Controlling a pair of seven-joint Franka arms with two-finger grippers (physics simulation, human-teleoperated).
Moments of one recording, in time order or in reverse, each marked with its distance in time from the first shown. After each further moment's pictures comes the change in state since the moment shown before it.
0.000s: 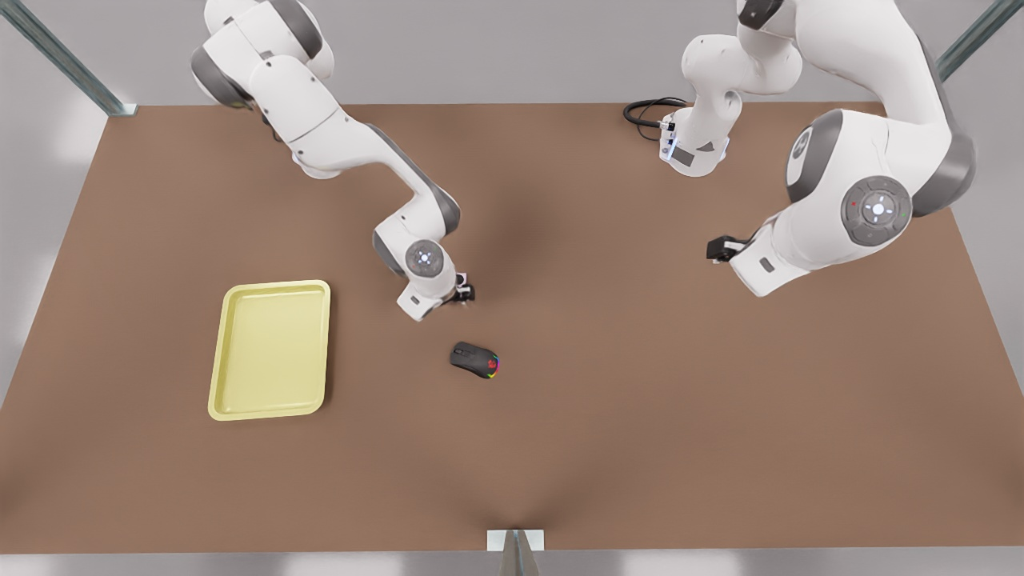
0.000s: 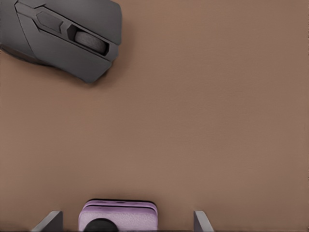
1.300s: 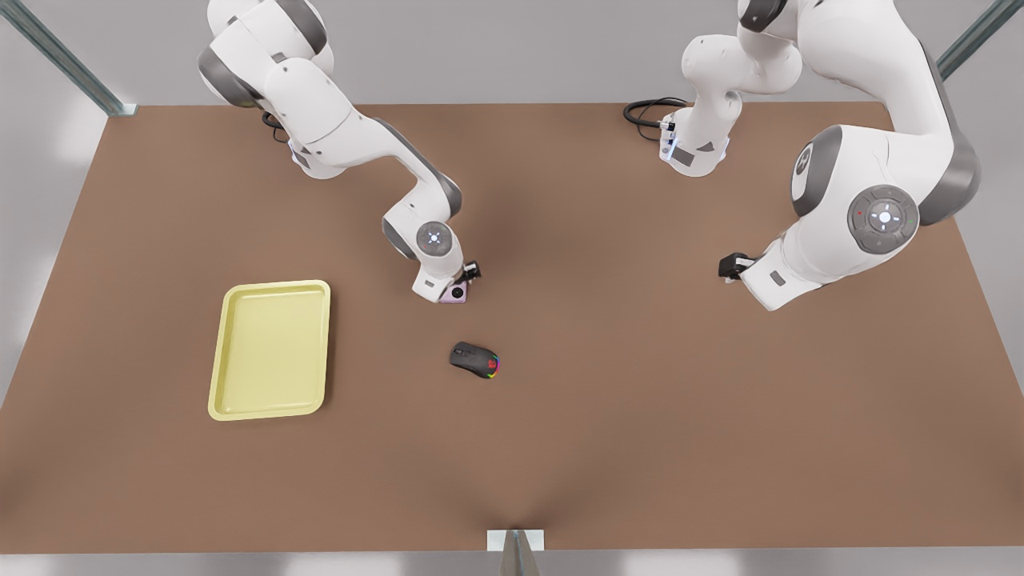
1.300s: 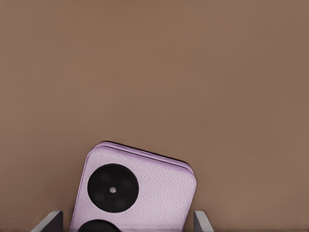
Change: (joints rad) left arm 0.012 0.004 0.009 -0.026 0.059 0.101 0.056; right arm 0.036 0.009 0.023 -0.148 -0.019 0.165 -0.120
